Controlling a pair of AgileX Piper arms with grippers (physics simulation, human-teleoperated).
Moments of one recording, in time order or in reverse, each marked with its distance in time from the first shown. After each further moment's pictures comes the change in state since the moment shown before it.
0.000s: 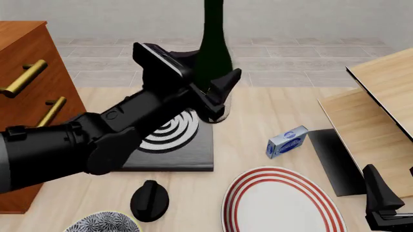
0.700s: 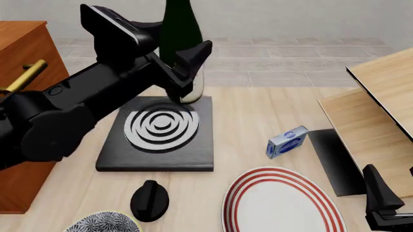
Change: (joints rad) left arm 0.073 -0.180 -0.036 0.207 0.047; right arm 0.000 0.000 0.000 0.000 0.000
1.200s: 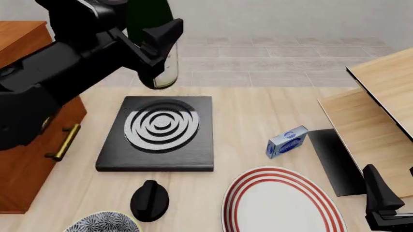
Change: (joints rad) left arm 0.084 -0.095 -0.036 0.118 0.034; right arm 0.000 0.000 0.000 0.000 0.000
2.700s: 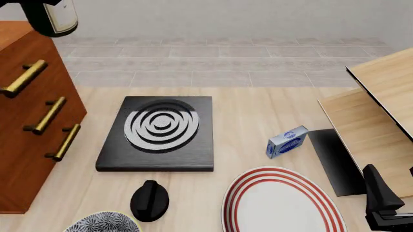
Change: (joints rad) left arm 0.439 -0.068 -0.203 0.214 0.077; right arm 0.000 0.000 0.000 0.000 0.000
